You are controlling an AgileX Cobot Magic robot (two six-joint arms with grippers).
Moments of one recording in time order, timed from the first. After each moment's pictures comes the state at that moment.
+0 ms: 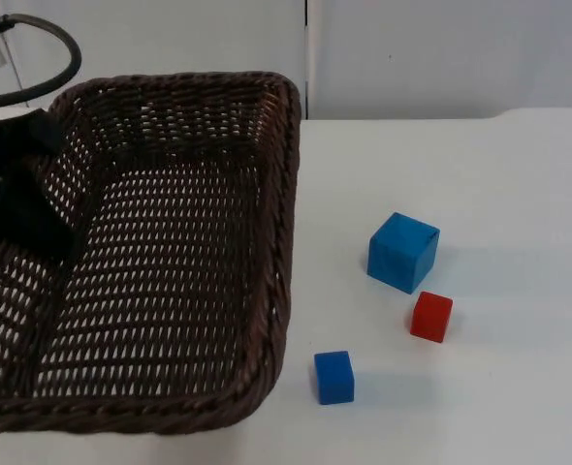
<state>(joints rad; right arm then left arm) 0.07 0.00 -0.51 0.06 1.08 -0.06 0.04 1.60 -0.87 -0.73 0.87 0.57</state>
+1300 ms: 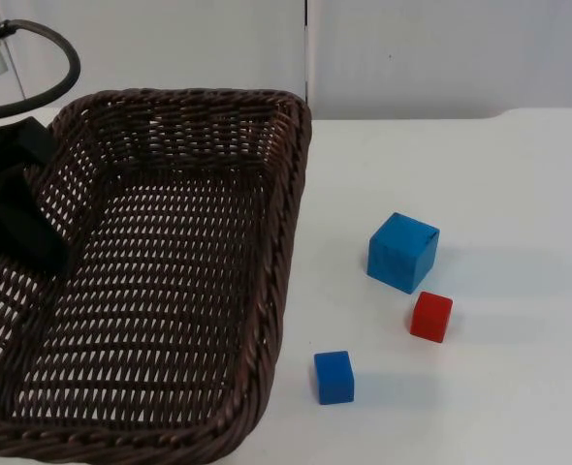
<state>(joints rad) 0.07 0.05 -0.55 0.07 1.04 -0.04 0.04 1.58 -0.87 -0.69 0.92 0.57</state>
